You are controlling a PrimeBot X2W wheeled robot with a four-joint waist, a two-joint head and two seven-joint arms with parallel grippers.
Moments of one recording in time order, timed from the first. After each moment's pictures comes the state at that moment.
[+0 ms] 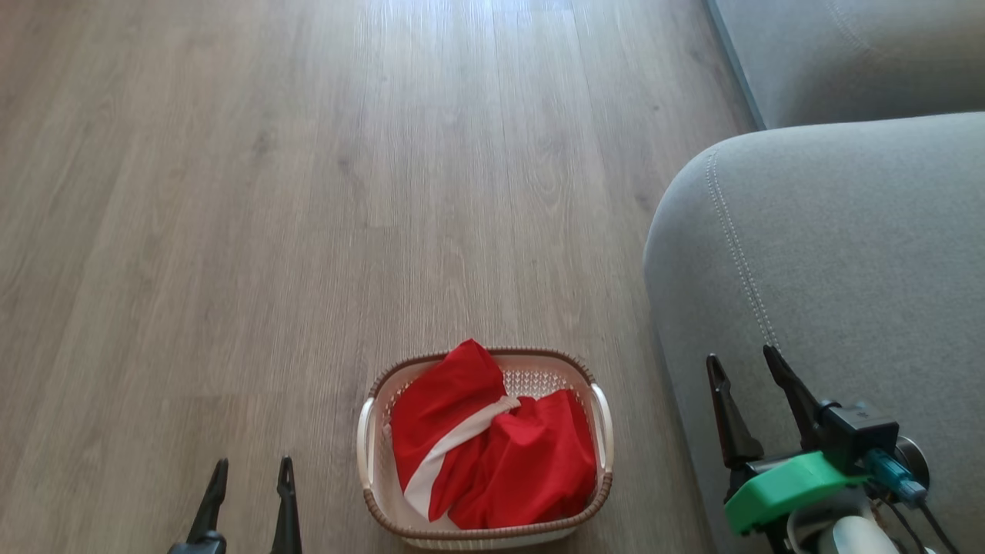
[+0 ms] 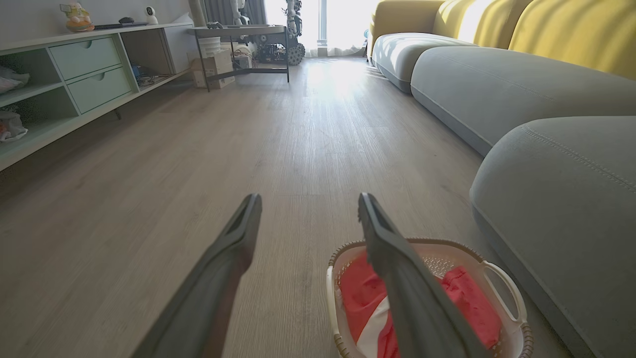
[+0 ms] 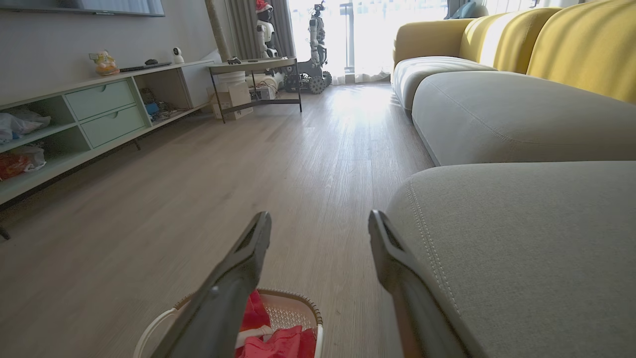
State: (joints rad) left arm 0.13 0.04 -0.09 0.21 -0.08 0.06 -0.25; right arm 0.01 -0.05 0.05 0.24 0.14 0.13 -0.25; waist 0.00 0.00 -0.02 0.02
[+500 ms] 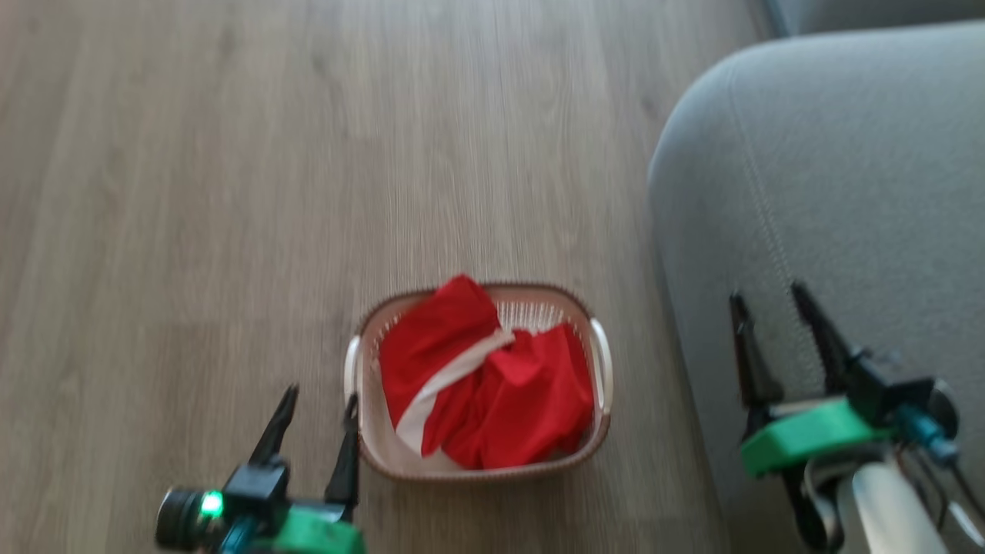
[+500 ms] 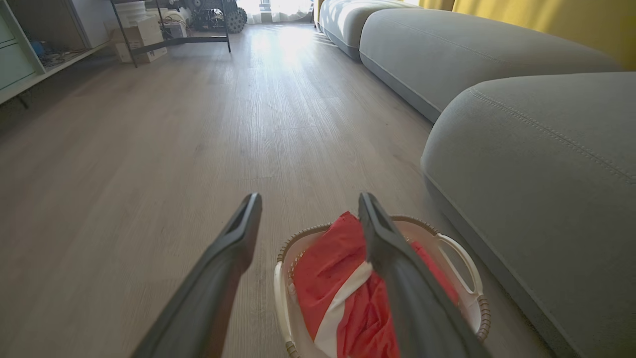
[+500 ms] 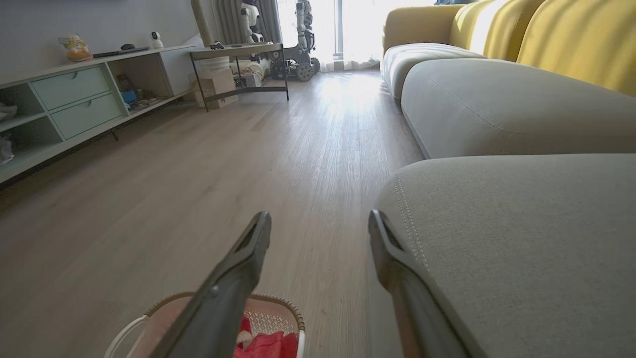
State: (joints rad) left arm -0.06 0.04 -0.21 0.30 -0.05 0.02 -0.25; right arm -0.06 -0.05 0.00 0.18 0.12 0.13 -0.25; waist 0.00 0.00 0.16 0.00
